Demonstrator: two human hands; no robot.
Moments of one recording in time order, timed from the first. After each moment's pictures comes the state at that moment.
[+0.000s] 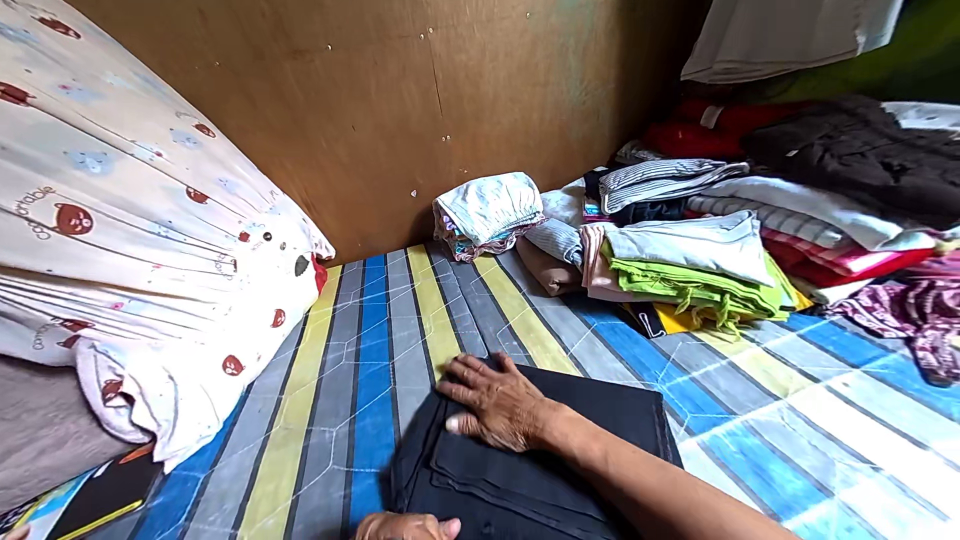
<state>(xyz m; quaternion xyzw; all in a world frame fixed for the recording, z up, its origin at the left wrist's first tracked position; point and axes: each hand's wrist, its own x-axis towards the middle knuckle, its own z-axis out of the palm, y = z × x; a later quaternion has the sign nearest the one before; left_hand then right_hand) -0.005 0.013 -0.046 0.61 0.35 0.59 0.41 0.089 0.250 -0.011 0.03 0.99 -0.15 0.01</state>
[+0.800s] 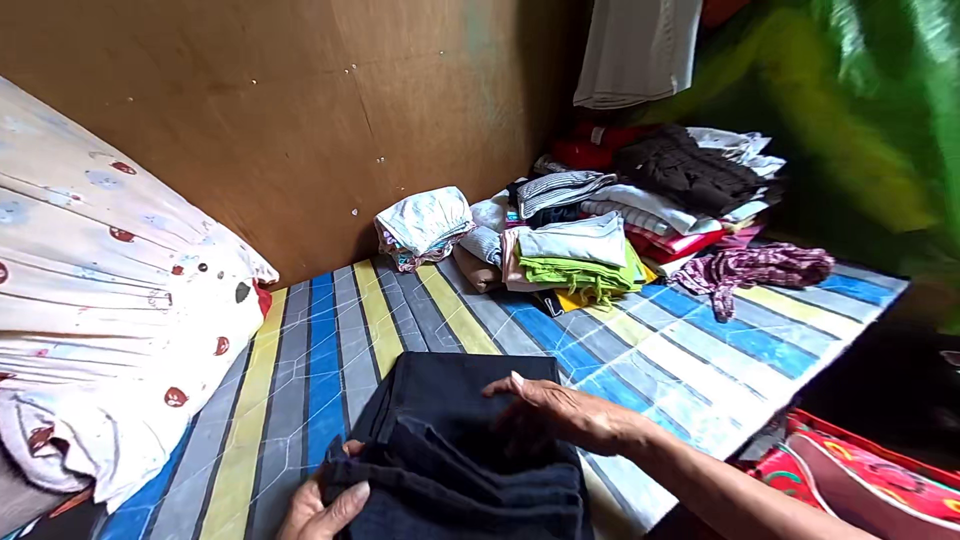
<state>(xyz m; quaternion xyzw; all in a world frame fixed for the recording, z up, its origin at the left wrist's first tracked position) 0.031 0.008 -0.027 0.37 0.55 0.70 0.27 0.262 0.245 0.032 0.15 0.74 -0.65 -0.02</state>
